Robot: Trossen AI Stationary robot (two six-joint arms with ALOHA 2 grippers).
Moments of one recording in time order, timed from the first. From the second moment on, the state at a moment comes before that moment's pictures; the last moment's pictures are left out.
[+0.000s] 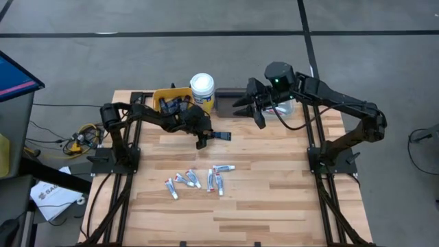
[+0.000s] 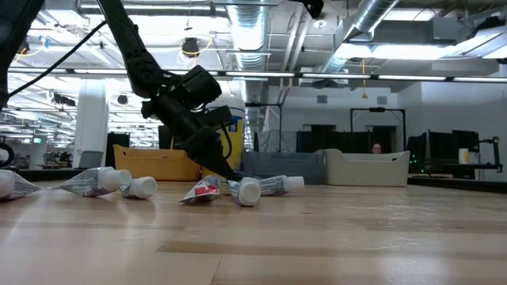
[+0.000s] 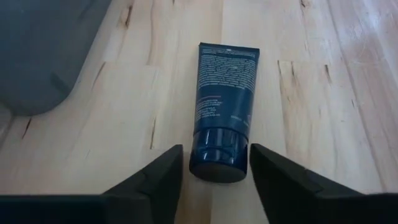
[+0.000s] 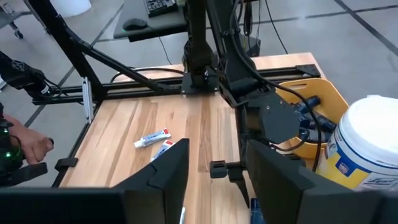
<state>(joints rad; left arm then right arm) 0.43 1.83 0.77 0.27 0.23 0.23 -0.31 1.42 1.56 -0.62 -0.39 -0.05</state>
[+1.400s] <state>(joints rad) 0.47 1.01 0.77 -0.61 -0.50 -0.27 -0.32 1.42 1.56 -0.62 -0.39 -0.09</state>
